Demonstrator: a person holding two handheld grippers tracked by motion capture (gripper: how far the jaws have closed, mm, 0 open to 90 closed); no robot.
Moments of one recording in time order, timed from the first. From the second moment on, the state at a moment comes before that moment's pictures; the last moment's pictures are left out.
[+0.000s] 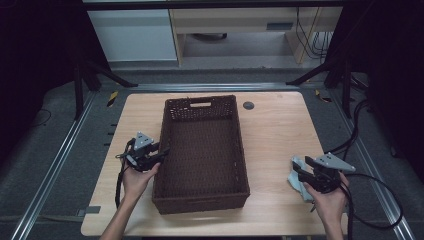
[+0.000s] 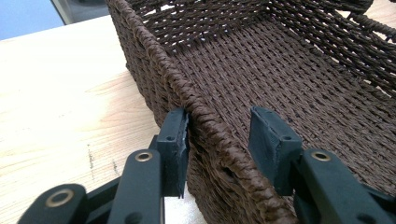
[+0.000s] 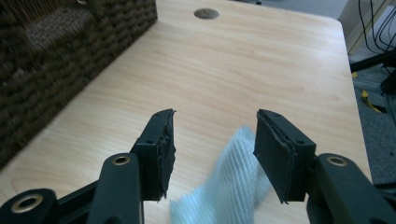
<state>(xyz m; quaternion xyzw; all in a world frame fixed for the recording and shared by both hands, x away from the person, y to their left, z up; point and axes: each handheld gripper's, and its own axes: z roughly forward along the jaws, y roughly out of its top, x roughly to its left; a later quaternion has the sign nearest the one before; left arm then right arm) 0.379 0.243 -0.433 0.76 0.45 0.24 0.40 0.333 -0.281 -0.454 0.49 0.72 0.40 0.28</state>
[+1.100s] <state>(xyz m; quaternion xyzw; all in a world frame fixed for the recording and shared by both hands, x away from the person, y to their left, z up) 0.378 0.242 -0.433 0.76 0.46 0.24 0.40 0.343 -0.293 -0.495 0.50 0.78 0.31 0.20</state>
